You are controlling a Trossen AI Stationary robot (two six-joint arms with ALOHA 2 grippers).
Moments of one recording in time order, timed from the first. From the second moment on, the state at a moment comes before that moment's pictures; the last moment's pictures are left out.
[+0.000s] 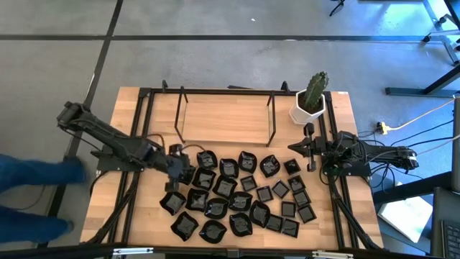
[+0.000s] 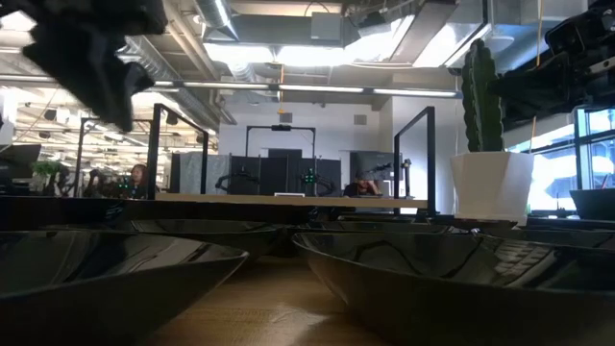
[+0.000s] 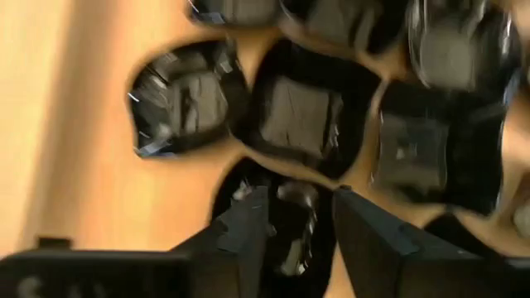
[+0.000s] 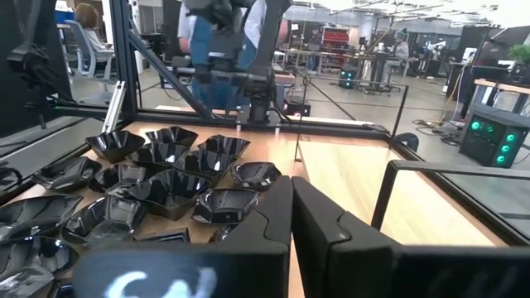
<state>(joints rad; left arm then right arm) -0.38 1.15 0.75 -0.67 -0.19 -0.41 -0.05 0.02 0.01 0.02 -0.03 -0.09</state>
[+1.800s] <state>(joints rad) -0.42 1.49 0.75 -0.71 -0.07 -0.31 -0.05 0.02 0.01 0.02 -0.03 -0.09</state>
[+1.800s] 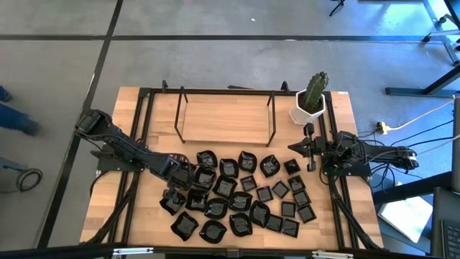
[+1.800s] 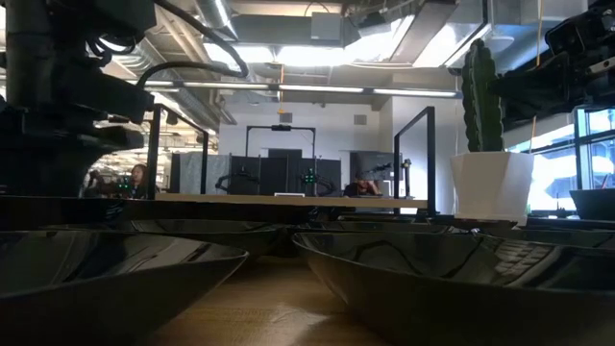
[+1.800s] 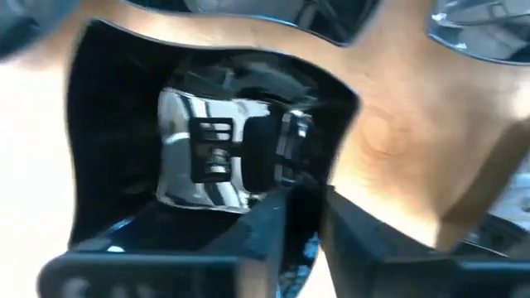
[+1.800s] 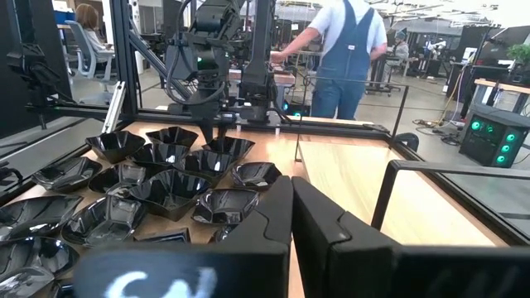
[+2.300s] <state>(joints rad) -0.45 1.48 1.01 -1.01 -0.23 -0.39 -0.05 0.02 0.01 0.02 -0.03 -0.09</state>
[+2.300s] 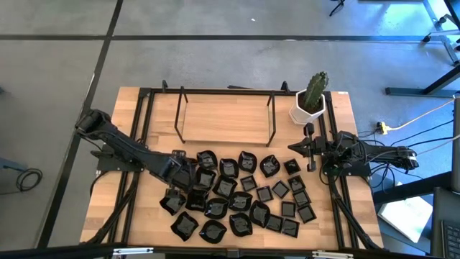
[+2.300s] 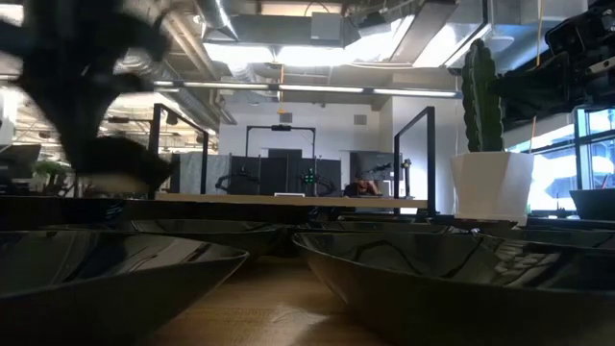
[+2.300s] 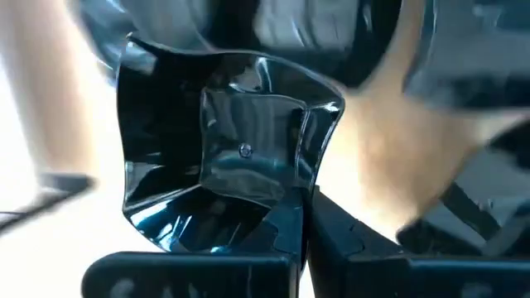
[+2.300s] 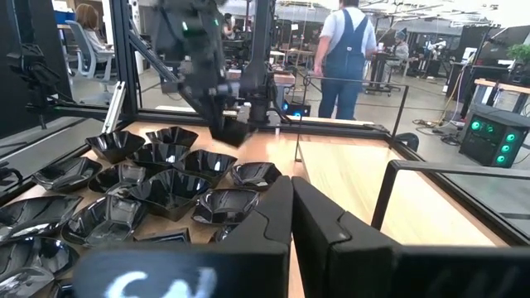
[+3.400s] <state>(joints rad) 0.12 1.51 1.04 -0.83 -0.39 -0.02 -0.05 0.02 0.01 0.02 -0.03 -0.08</state>
